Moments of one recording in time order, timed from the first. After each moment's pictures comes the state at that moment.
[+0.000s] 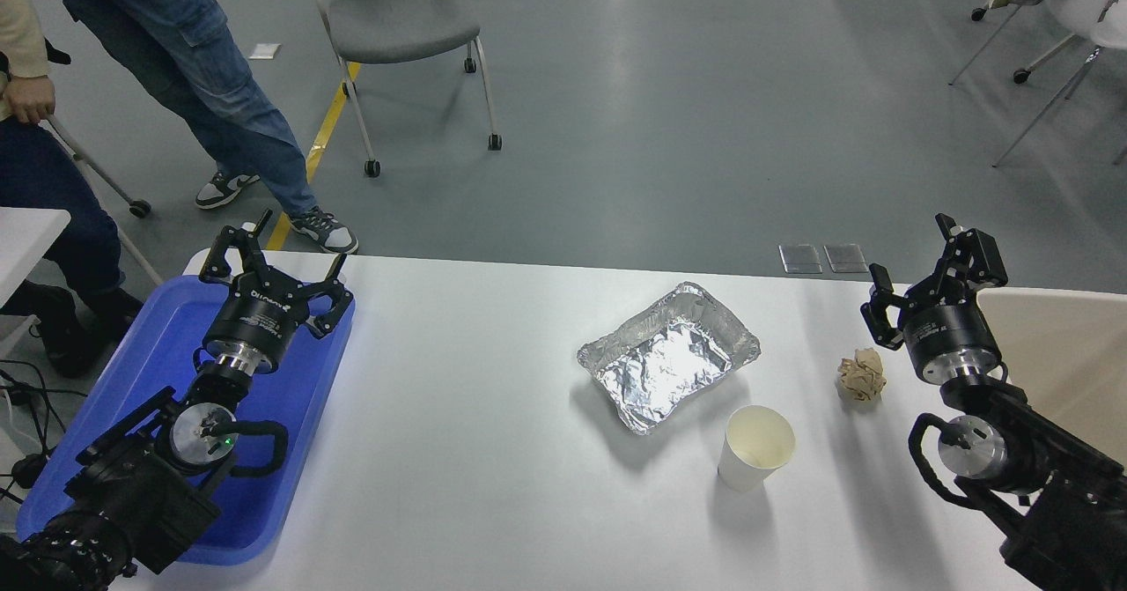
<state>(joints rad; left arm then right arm) -0.59 0.22 -0.90 -0.44 -0.08 -0.64 -0.32 0.45 -0.40 0.74 0.81 -0.10 0.07 0.57</state>
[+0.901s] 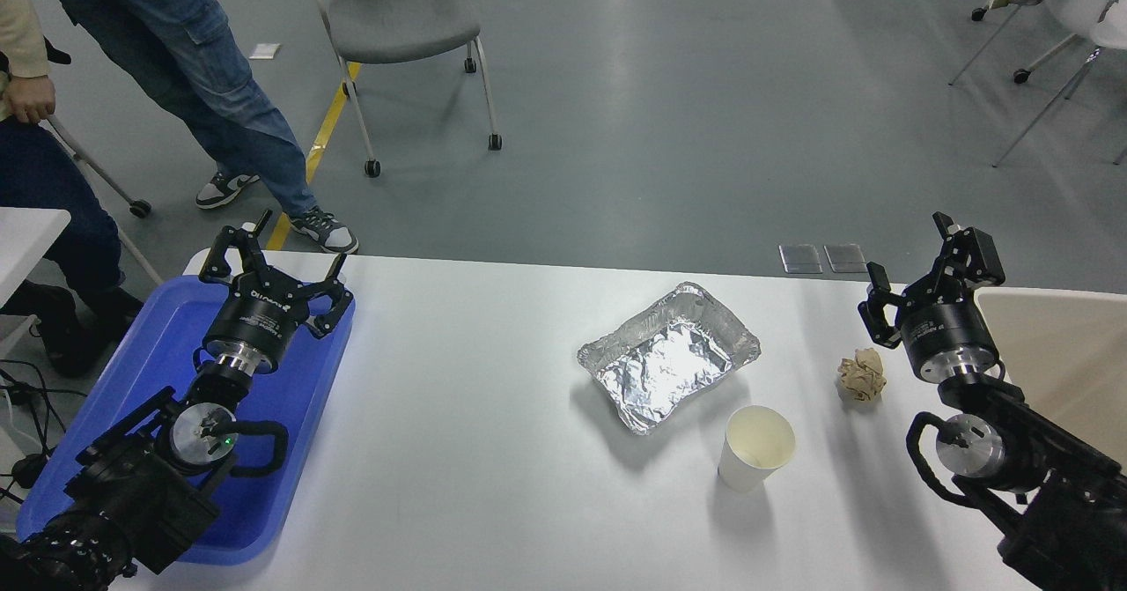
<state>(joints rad) -0.59 0.22 -0.90 -0.44 -0.08 -0.64 -0.32 0.45 -0.40 0.74 0.81 -0.10 0.07 0.57</state>
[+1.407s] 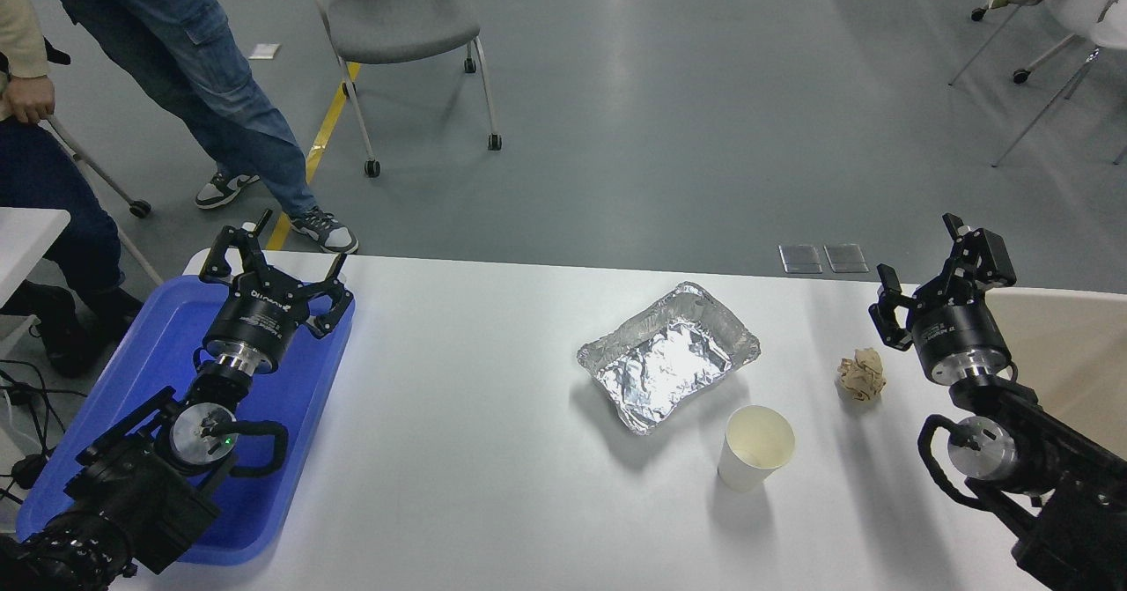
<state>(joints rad) -0.59 0.22 -0.90 -0.44 -0.08 -0.64 -0.32 0.46 -0.45 0.70 0.82 -0.09 0.07 0.57</state>
